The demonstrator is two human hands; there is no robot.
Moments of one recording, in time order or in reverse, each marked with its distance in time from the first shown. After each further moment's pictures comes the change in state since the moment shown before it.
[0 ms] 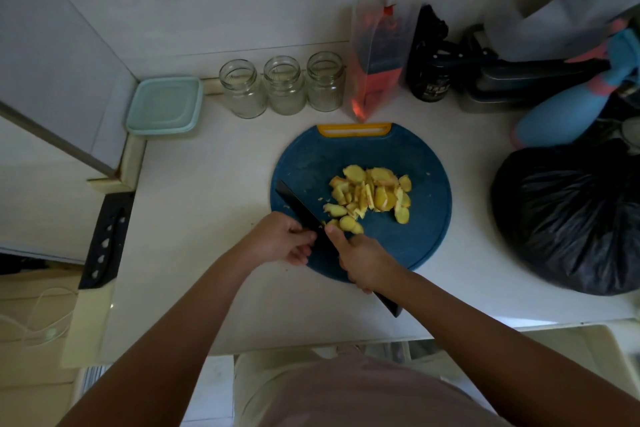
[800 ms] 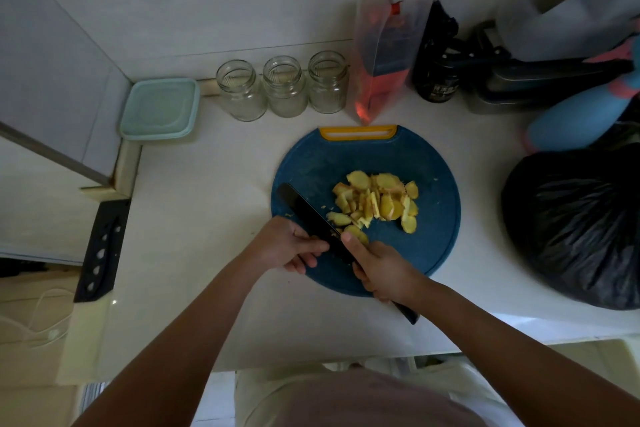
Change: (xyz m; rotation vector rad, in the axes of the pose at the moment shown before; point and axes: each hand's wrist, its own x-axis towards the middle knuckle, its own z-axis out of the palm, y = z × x) left_hand 0.011 0.008 -0.004 0.014 -0.024 -0.079; right_hand -0.007 0.000 -0.021 0.142 -0.080 -0.008
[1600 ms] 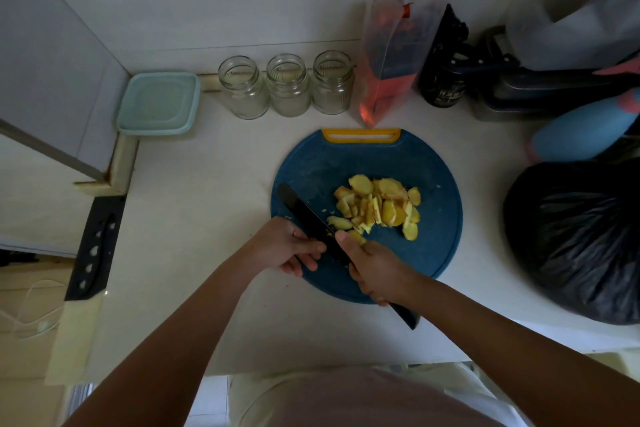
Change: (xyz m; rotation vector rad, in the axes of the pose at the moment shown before) left_hand 0.006 0.000 -0.007 -0.034 -0.067 -0.004; right_hand 0.005 -0.018 0.001 0.000 -0.029 0.114
